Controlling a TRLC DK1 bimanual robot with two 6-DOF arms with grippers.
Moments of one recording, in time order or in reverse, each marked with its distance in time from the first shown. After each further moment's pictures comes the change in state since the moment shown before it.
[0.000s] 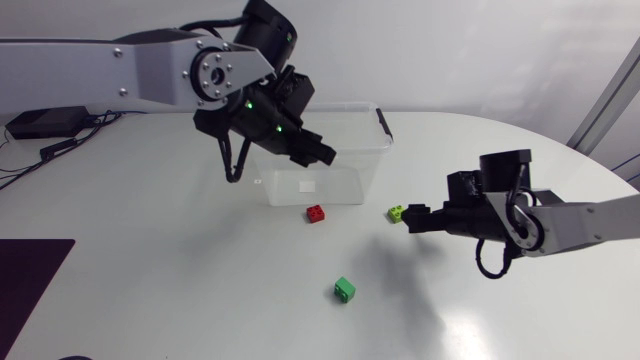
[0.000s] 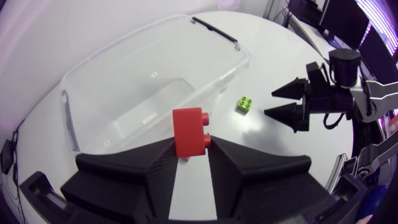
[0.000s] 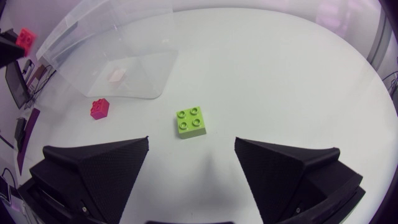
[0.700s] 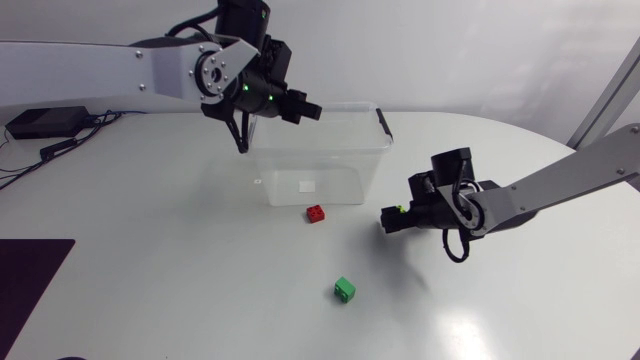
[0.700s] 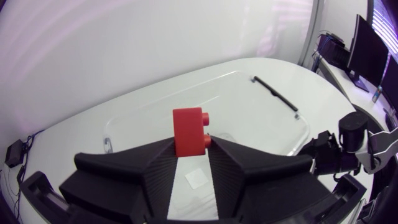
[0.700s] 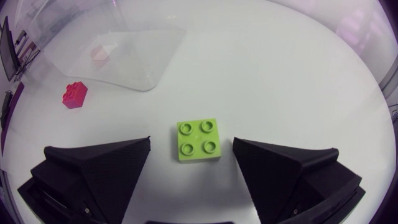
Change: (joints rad) left arm 0.117 0.121 0.072 0.317 -0.100 -0.012; right arm 0.084 0.298 0.203 0.010 0.089 -0.102
